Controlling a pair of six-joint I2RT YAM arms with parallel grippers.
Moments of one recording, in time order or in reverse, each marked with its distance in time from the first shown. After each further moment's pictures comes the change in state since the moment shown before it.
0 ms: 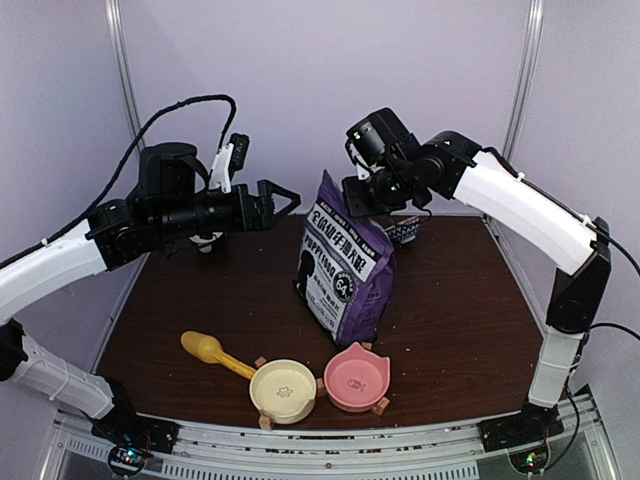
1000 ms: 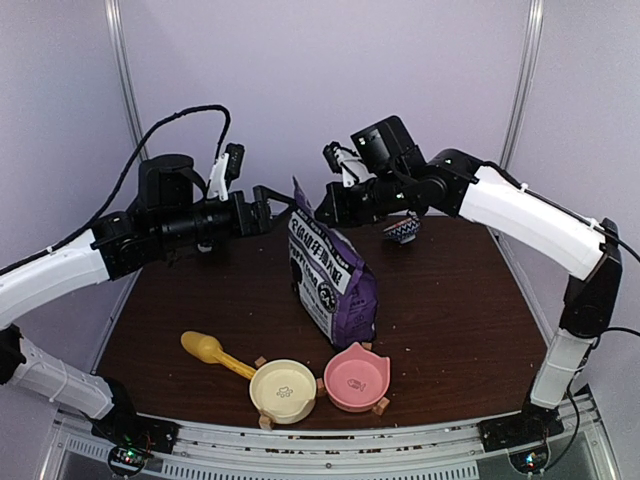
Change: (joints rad) left arm 0.028 -0.024 -0.099 0.103 0.056 -0.068; right arm 0.029 -0.084 -0.197 0.289 -0.386 0.053
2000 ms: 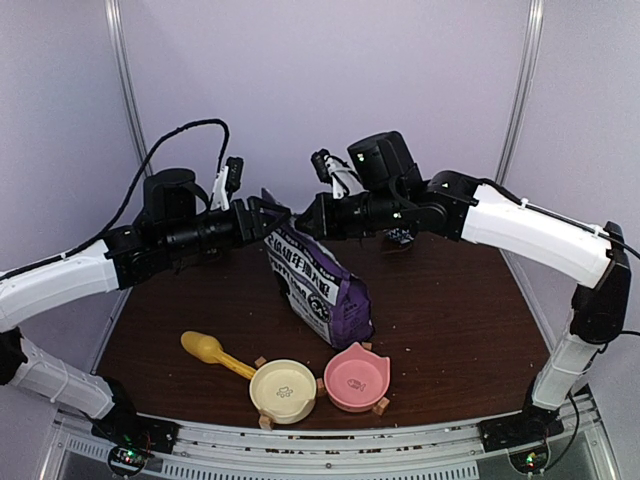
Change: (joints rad) left arm 0.051 0.011 -0.114 0.156 0.092 -0.119; right arm 0.068 -0.062 -0.161 0.224 -0.060 0.077
